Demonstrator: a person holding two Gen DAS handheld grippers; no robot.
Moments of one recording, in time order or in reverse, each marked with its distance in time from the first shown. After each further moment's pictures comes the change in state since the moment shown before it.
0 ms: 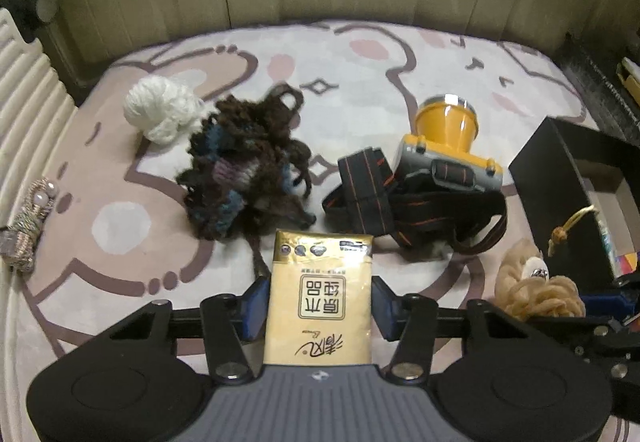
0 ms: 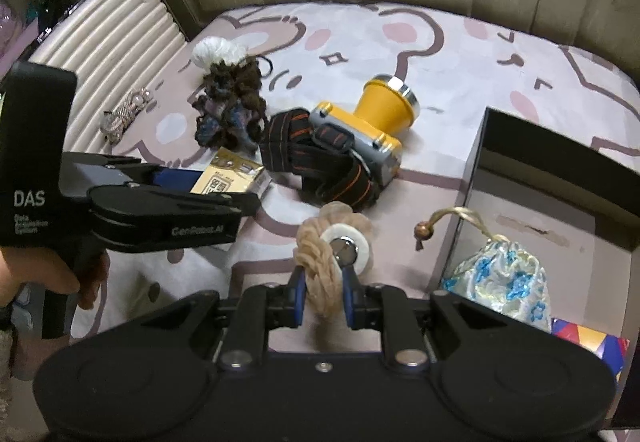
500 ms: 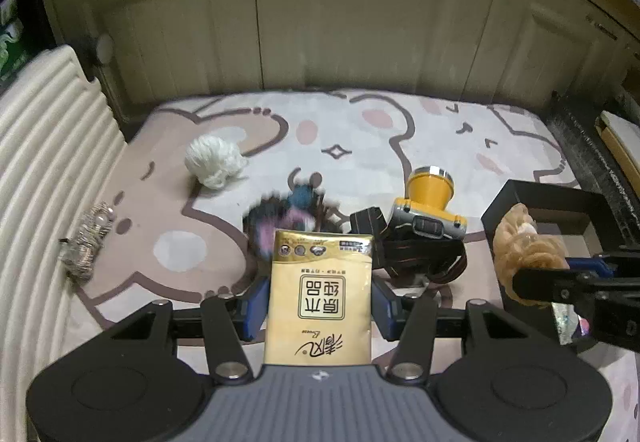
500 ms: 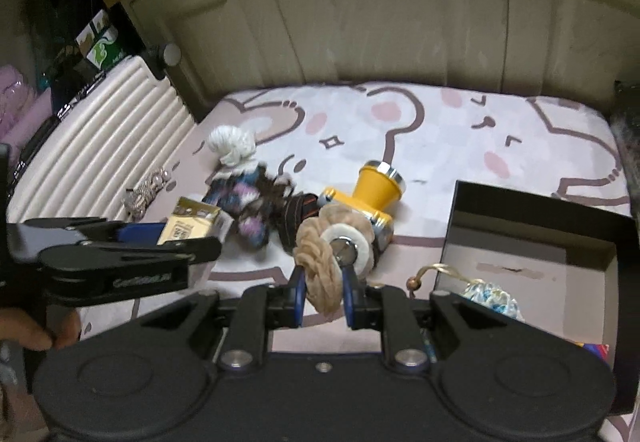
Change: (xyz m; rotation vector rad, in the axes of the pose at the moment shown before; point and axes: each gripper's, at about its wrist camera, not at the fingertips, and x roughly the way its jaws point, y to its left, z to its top) left arm -0.086 0.007 0.003 -0.016 -0.112 0.006; right arm -0.057 0.007 0.006 0.070 -0.198 -0.005
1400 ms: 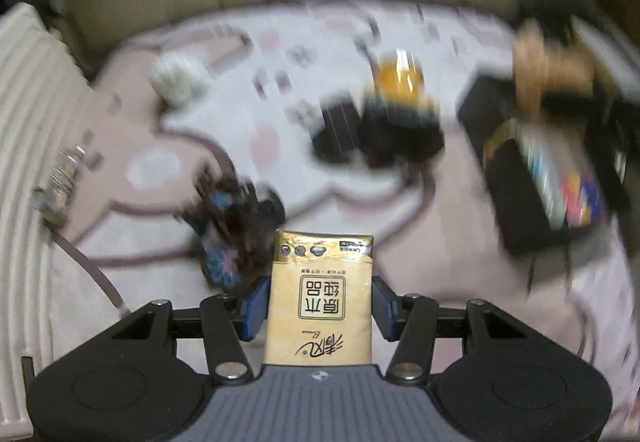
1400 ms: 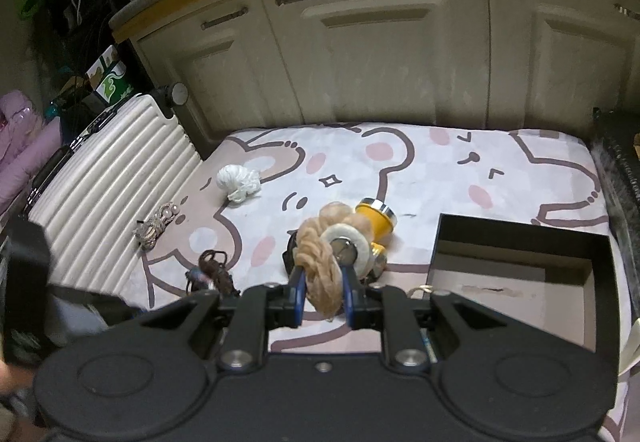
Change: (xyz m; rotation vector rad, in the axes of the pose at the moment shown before) left arm 0.017 0.002 -0.043 0.200 0.276 -0.120; right arm -0.033 0.003 0.002 0.013 -0.090 0.005
